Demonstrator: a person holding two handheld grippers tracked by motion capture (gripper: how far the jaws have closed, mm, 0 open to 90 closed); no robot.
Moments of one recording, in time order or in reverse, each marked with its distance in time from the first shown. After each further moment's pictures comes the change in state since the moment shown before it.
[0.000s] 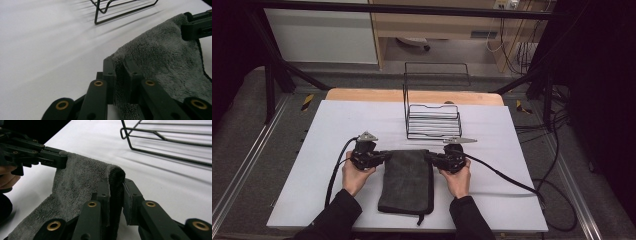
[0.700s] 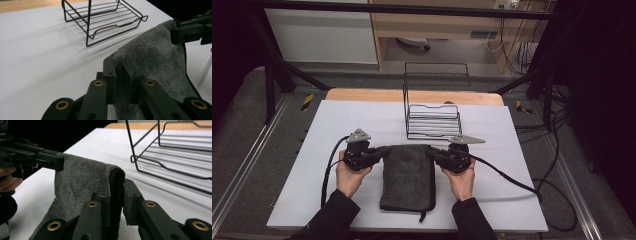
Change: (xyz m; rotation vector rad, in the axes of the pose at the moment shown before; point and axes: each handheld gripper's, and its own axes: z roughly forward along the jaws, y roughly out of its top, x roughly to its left) left arm -0.018 0.011 -0.039 -0.127 -0.014 0.046; right arm 0.019 0.012 -0.029 -0.119 0.021 -0.064
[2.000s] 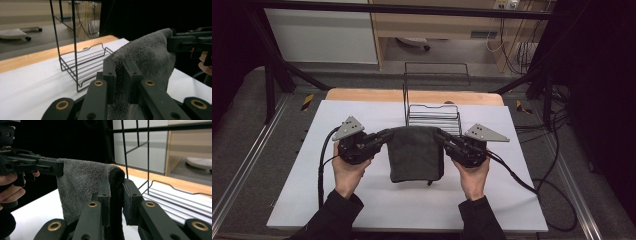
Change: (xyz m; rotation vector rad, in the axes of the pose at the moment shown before) left arm -0.041 0.047 -0.044 -0.264 -0.019 0.064; right arm 0.033 0.047 -0.060 -0.243 -0.036 -0.161
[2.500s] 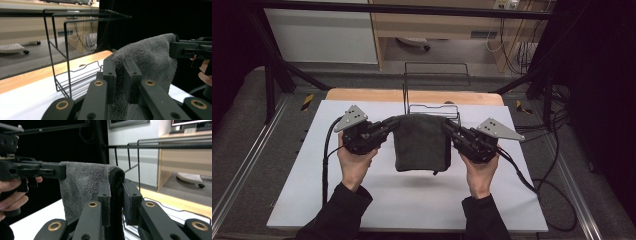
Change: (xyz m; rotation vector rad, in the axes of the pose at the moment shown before) left arm -0.010 0.028 0.007 -0.093 -0.016 0.010; right arm 0.001 0.025 -0.019 -0.107 -0.037 -0.024
